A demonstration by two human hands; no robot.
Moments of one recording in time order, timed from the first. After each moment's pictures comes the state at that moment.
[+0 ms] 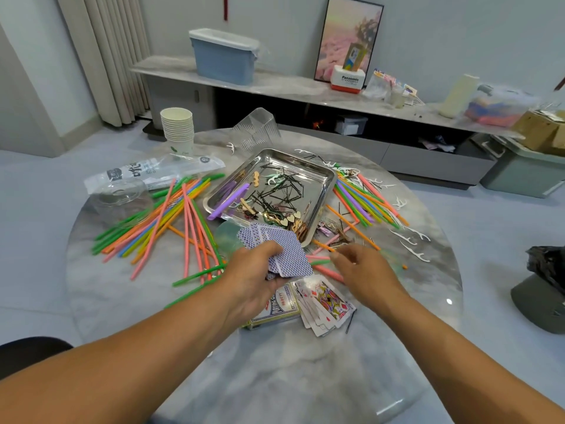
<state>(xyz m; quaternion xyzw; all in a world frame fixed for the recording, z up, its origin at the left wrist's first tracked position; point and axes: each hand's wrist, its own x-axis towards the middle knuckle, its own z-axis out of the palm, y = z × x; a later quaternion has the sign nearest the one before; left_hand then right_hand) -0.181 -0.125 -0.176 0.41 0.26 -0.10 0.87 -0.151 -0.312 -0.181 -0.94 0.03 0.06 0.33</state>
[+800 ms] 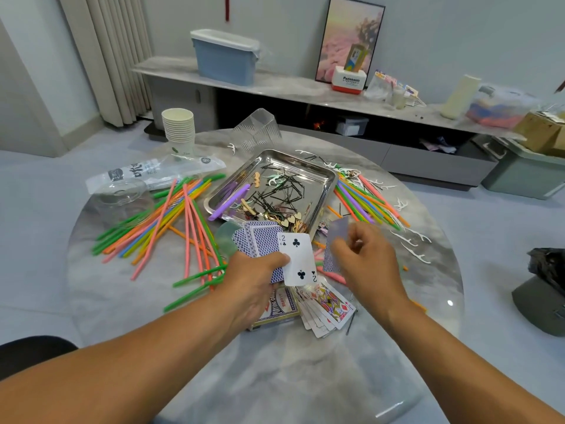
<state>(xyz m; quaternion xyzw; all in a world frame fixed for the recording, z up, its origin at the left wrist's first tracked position) -0.184 -0.130 -0.186 0.48 0.24 -0.03 0.84 -0.160 -0.296 -0.168 -0.89 -0.04 -0.13 0.43</state>
